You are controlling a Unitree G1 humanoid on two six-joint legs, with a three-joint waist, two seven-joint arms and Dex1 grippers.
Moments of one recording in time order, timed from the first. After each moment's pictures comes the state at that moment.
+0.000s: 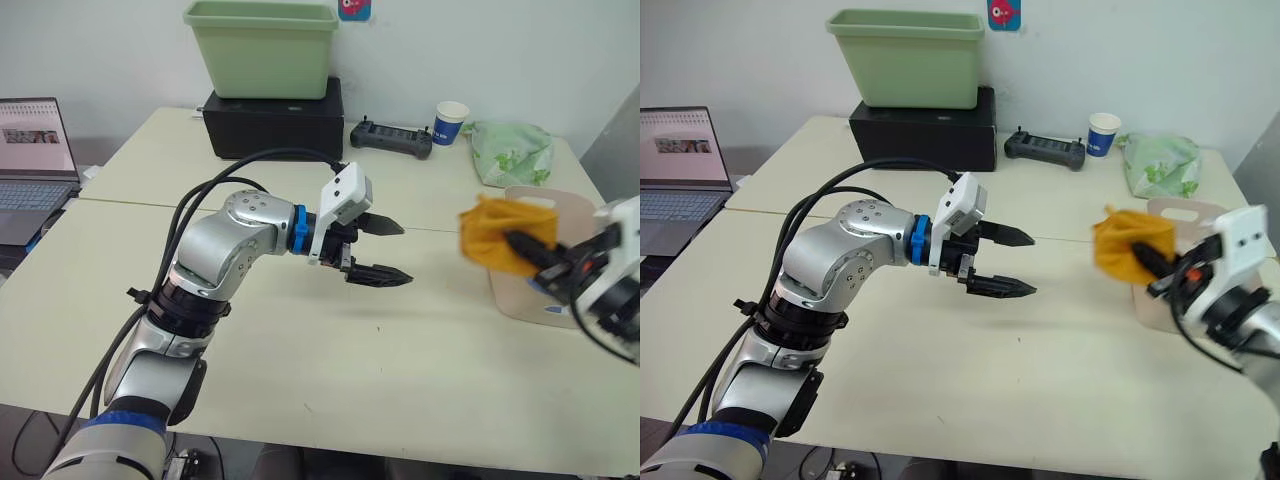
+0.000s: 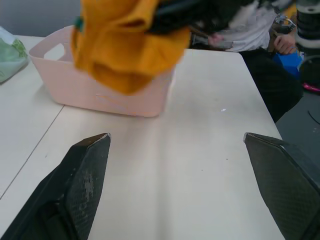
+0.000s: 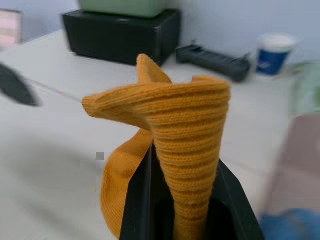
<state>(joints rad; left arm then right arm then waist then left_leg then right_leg) -0.91 0.48 -0.28 -0.11 -0.50 0.76 -1.13 -0.19 -0.75 -0.63 -0.74 0.76 1.07 0.37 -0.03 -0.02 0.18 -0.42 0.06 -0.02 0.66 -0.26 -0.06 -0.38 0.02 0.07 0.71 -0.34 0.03</state>
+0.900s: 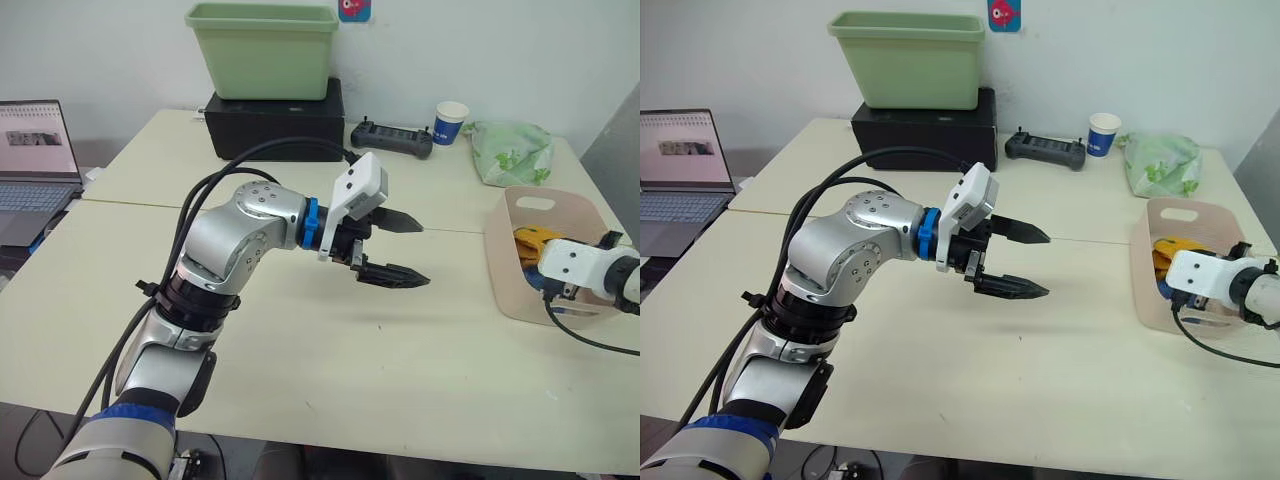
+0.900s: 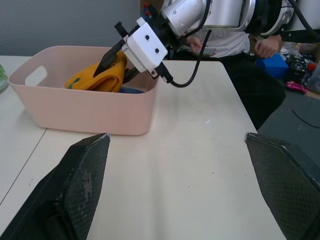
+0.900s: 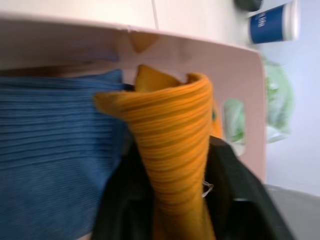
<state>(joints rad) -0.95 0.44 -0.28 -0.12 -0.52 0.78 -1.15 -0.17 -1.15 -0.11 -0.04 -0.12 0.10 0.75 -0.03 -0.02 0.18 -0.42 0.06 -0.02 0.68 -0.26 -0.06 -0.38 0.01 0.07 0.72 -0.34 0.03</state>
